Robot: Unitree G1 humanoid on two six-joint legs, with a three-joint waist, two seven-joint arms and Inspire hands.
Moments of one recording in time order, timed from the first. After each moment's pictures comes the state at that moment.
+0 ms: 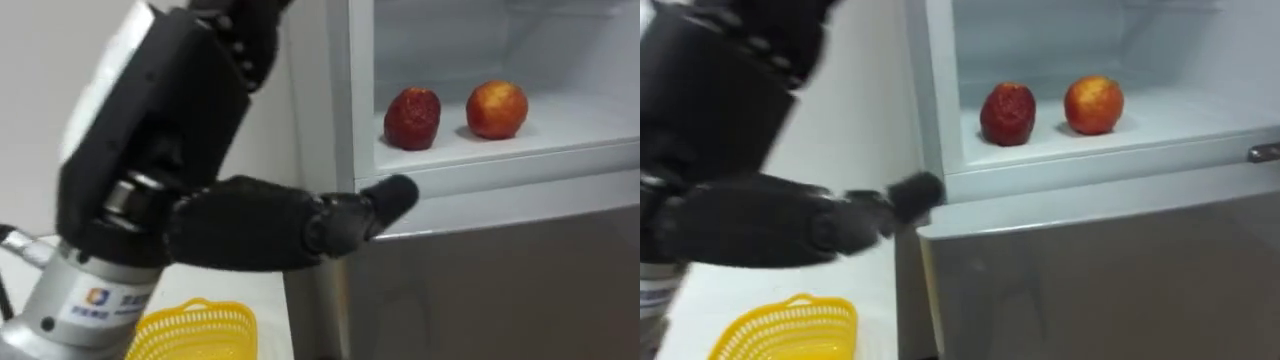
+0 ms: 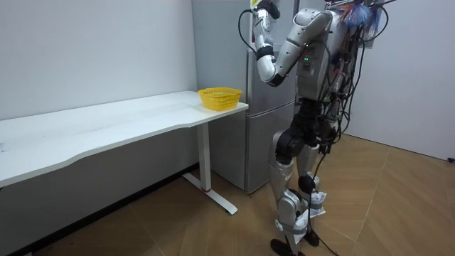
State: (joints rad) left arm -0.29 0.30 0.05 -0.69 -0.13 -0.08 -0.03; right arm 0.09 -0.30 0.05 1.39 -0.27 0.00 -0.01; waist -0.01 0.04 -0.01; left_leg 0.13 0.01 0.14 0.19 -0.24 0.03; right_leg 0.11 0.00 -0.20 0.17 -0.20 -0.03
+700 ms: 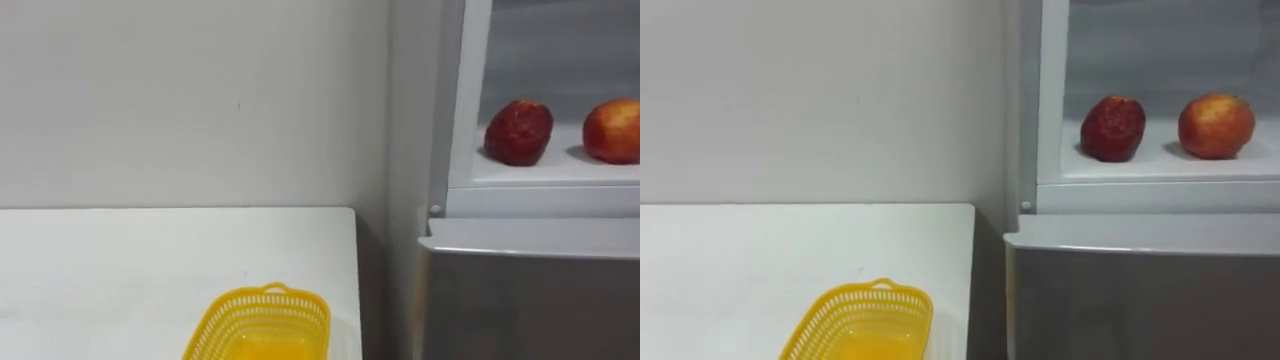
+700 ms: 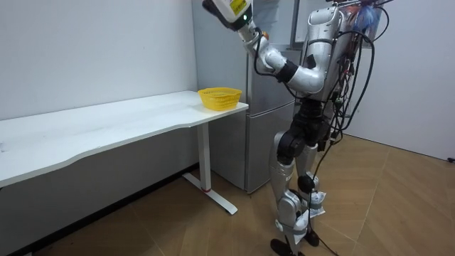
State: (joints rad) left arm 0.22 0.31 0.69 -0.41 -0.03 -0.20 0.56; right arm 0.19 -0.29 -0.12 1.32 -0.36 -0.01 -0.01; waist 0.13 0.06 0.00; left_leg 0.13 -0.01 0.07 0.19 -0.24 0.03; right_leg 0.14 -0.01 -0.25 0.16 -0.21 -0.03
